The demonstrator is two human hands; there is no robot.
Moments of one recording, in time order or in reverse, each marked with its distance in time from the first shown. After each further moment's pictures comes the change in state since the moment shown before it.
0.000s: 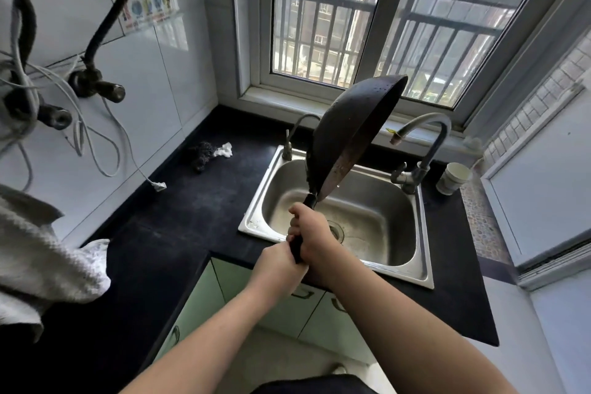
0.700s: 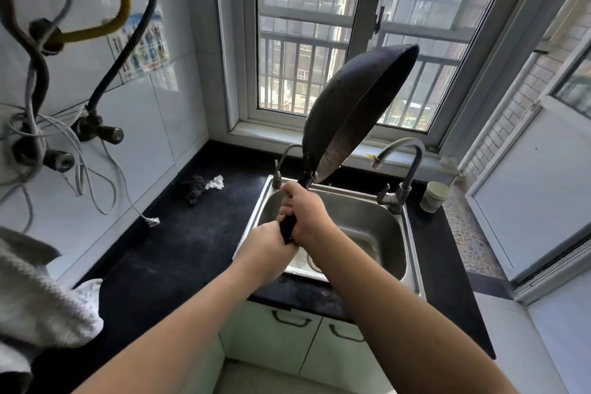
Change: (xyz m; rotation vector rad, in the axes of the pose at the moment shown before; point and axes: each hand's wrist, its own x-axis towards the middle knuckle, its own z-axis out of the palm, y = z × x) left_hand -0.006 0.052 -0.072 -0.012 0.057 0.165; right_hand -0.046 -0.069 0.035 0.160 -0.162 -0.176
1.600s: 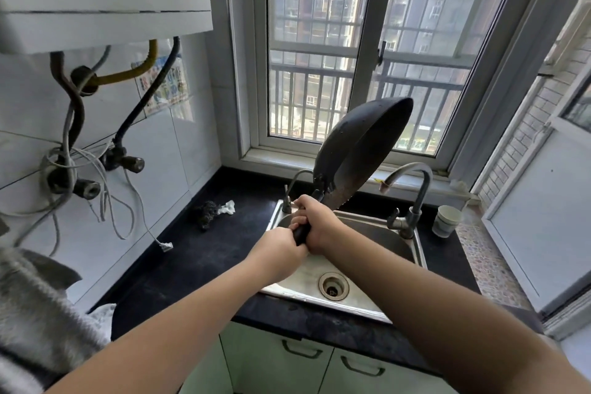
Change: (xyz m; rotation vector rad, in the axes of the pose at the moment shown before) left_hand 0.021 0.025 -0.020 0.193 -0.033 0.026; right_hand 0.010 -0.030 0.005 0.023 -0.023 0.138
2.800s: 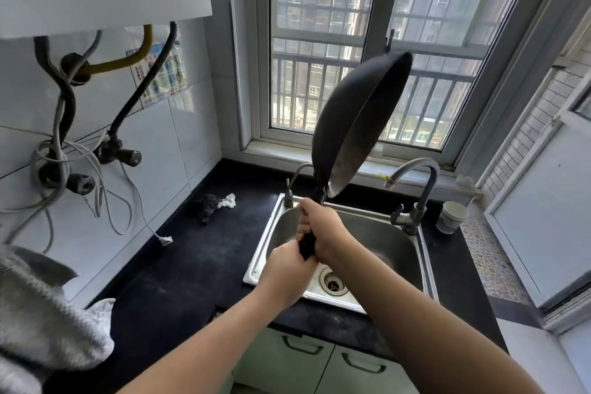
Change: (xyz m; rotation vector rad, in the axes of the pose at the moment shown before) left_hand 0.000 -0.015 0.043 -0.344 0.098 0.002; right_hand 0.001 0.011 -0.011 -0.183 0.015 -0.138
